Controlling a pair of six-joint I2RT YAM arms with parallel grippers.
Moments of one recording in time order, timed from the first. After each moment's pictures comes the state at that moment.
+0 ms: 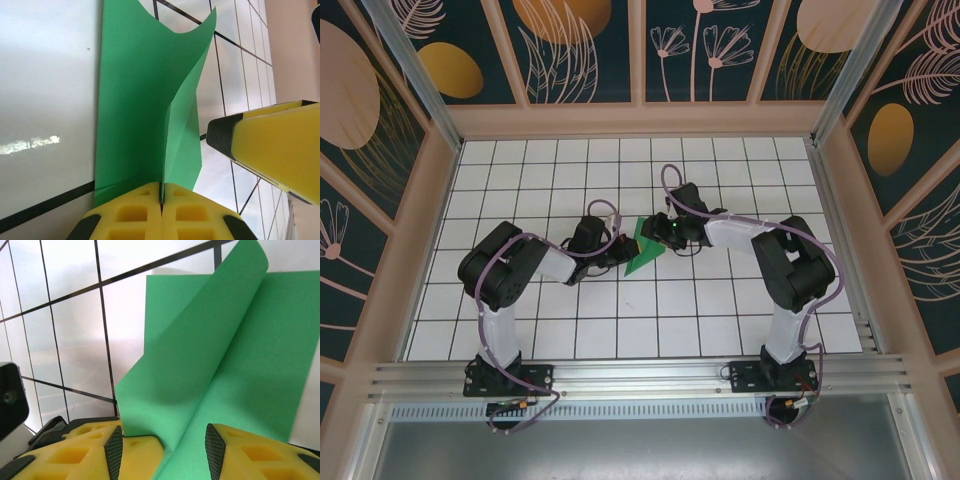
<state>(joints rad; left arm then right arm) -0.57 1.95 0.72 0.66 0.46 -0.90 0.56 1.85 1.07 -0.13 -0.37 0.80</state>
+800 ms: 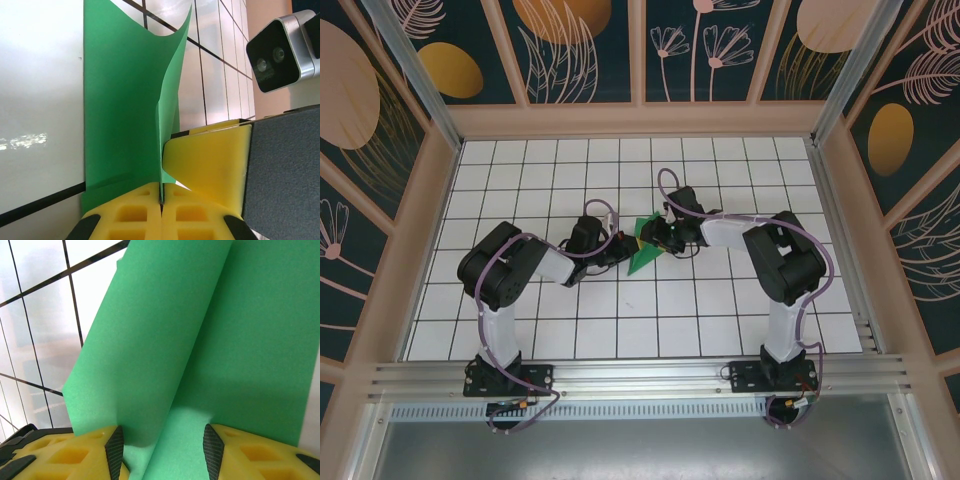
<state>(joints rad) -0.56 1.95 0.70 0.73 0.48 -1.00 0.56 1.91 1.08 -0.13 -0.39 0.80</state>
